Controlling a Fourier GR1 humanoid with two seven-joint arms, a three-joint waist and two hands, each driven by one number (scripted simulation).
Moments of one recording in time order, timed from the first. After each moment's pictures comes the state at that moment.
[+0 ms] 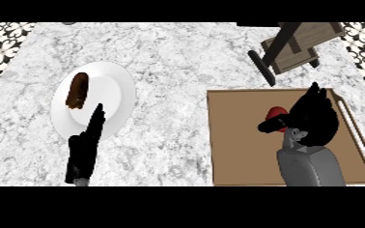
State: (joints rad) left arm 0.04 0.26 -0.28 -1.39 0.14 0.36 0.00; right arm -0.26 -0.02 0.05 -1.67 1.19 0.15 1.25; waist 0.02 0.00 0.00
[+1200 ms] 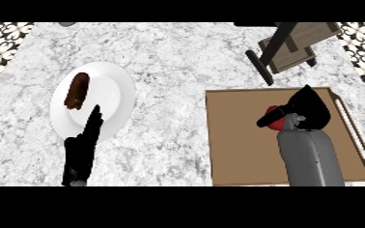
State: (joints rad) left arm 0.06 0.25 -0.25 -1.41 0.13 0.35 0.00; right arm -0.36 0.00 -0.10 -1.48 1.07 0.20 1.24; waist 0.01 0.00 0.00
